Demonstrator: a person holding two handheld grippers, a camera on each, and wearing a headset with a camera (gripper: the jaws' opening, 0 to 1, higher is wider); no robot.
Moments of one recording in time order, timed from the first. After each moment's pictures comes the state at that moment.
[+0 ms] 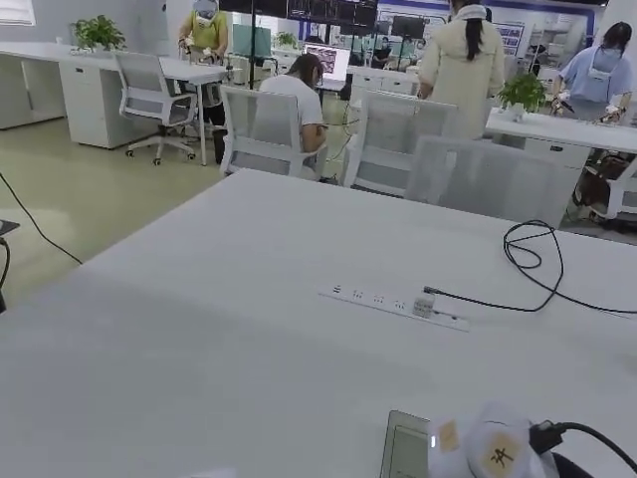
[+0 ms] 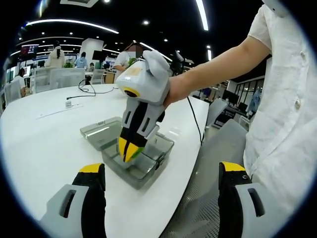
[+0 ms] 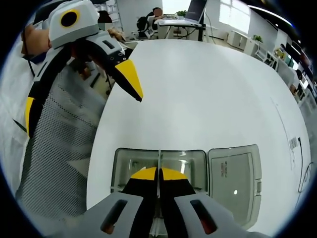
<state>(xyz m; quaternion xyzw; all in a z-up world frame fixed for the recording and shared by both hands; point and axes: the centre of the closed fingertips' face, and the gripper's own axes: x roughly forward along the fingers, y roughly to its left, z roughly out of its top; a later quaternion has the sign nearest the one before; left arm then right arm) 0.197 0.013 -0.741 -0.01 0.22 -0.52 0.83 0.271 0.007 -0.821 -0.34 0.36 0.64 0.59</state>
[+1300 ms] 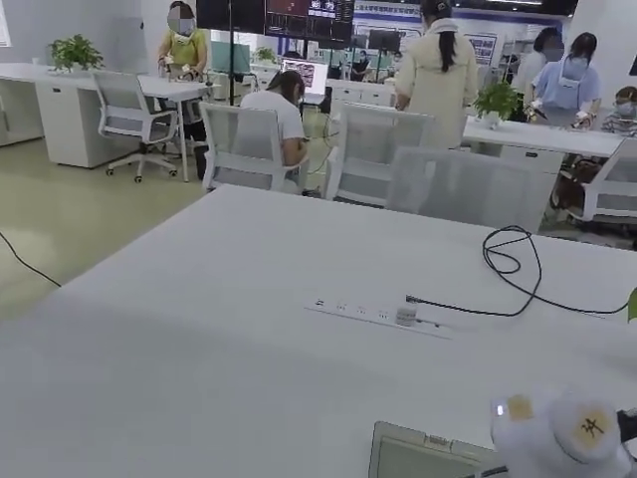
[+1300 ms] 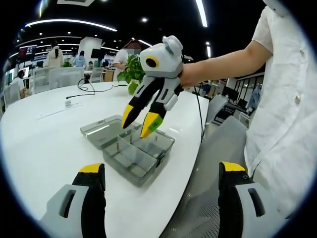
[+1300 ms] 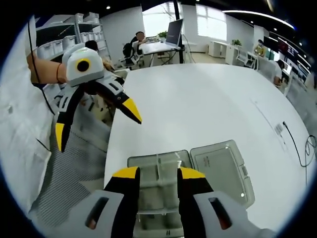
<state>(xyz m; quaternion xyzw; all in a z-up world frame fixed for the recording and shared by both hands) 0.197 0.015 -0.743 0.00 0.23 -0.52 0.82 0.277 -0.022 -0.755 -0.23 0.32 0.63 0.66</state>
